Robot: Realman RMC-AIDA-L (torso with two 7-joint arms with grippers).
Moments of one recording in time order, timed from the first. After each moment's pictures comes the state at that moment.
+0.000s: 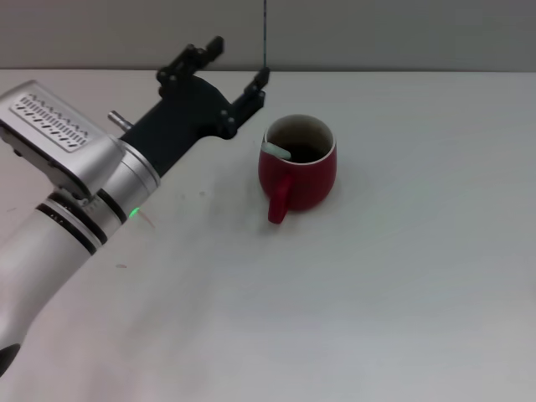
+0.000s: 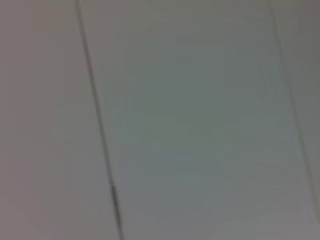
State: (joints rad) left arm -0.37 -2.03 -0.97 -0.65 2.89 0.92 -0.12; right arm 0.11 2.08 0.55 0.22 -1.77 -1.48 0.08
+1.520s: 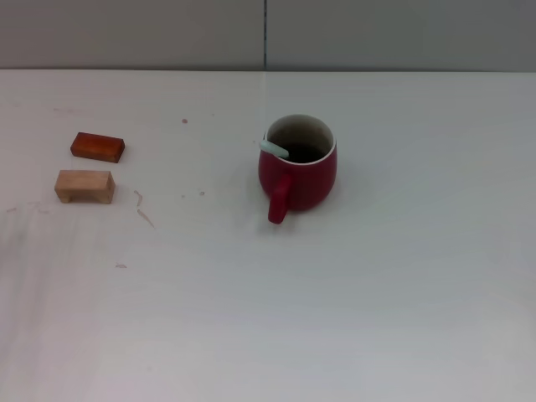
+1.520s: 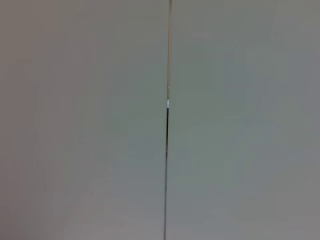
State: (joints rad) left arm -0.18 -2.07 -1.48 -0.25 2.85 1.18 -0.21; right arm 0.11 2.08 0.55 0.22 -1.77 -1.55 0.08
